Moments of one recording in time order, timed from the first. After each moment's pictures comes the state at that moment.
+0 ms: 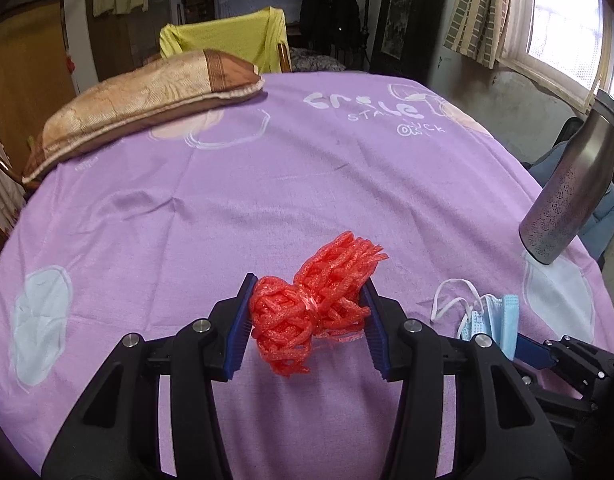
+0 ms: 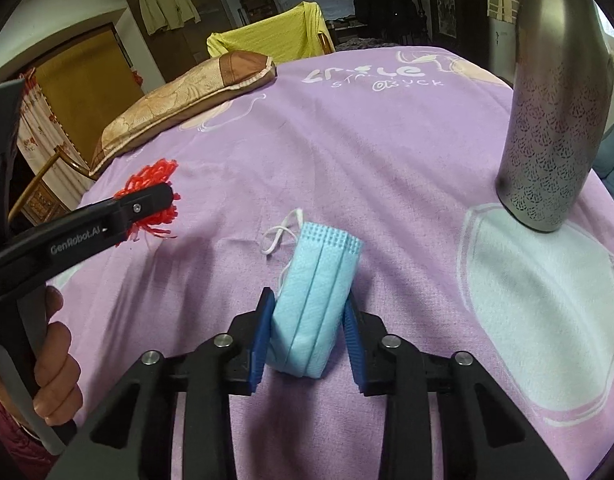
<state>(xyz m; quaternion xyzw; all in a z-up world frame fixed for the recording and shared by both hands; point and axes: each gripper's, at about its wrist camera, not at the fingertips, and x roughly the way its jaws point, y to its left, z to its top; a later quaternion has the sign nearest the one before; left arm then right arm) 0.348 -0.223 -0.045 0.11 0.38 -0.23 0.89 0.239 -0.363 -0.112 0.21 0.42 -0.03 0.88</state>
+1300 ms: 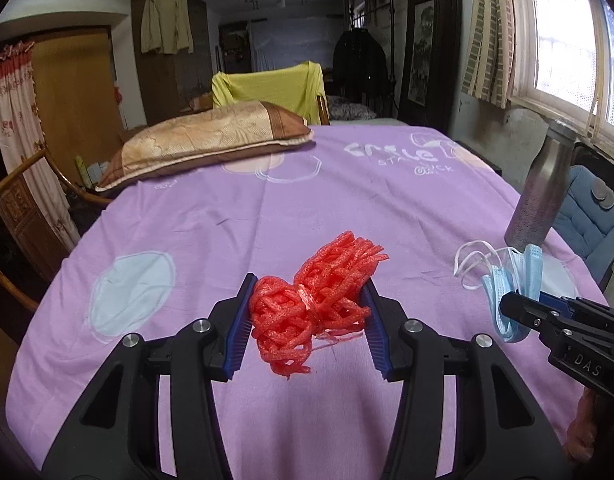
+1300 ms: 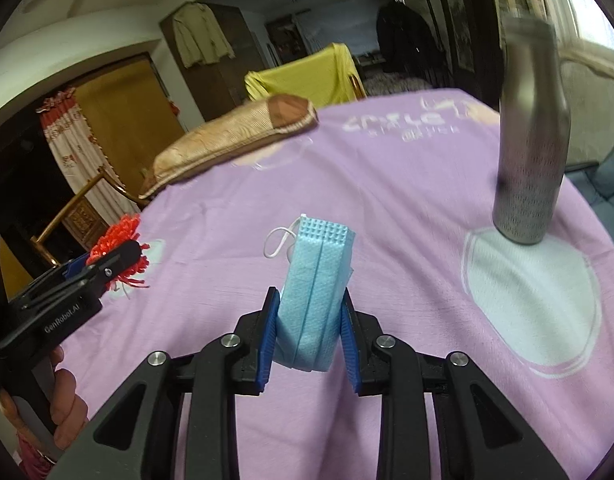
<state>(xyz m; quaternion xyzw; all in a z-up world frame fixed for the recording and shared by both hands) 0.238 -0.144 0.012 0.09 0.30 -0.17 0.93 0.175 -0.338 -0.048 0.22 0.34 0.01 0.91</state>
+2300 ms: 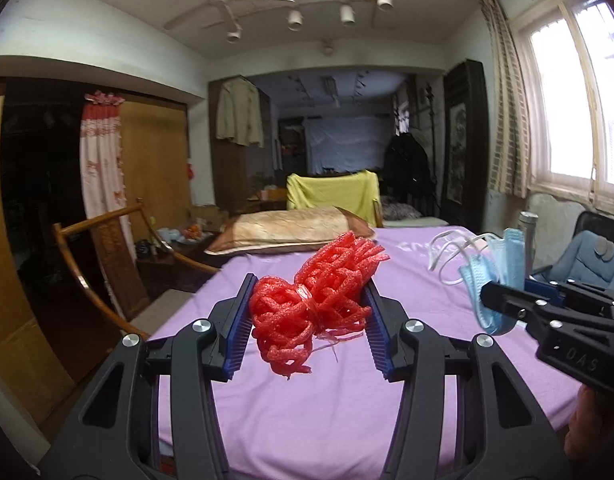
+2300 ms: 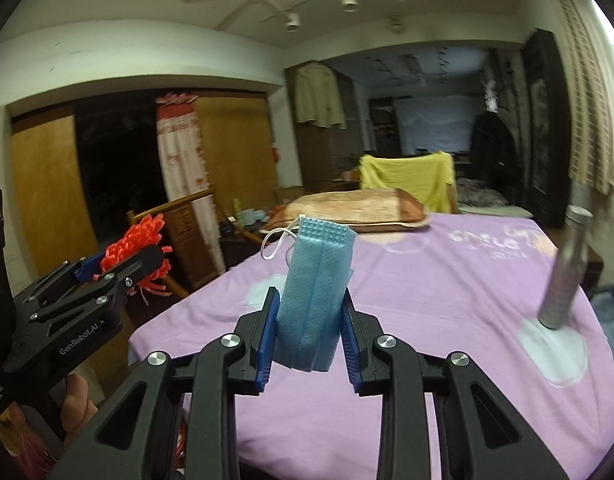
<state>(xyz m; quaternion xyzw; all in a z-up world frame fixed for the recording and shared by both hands) 0.030 0.021 0.103 0.05 0.11 -0.09 0.99 0.028 -0.190 0.093 0.10 0.19 0.13 0.97</state>
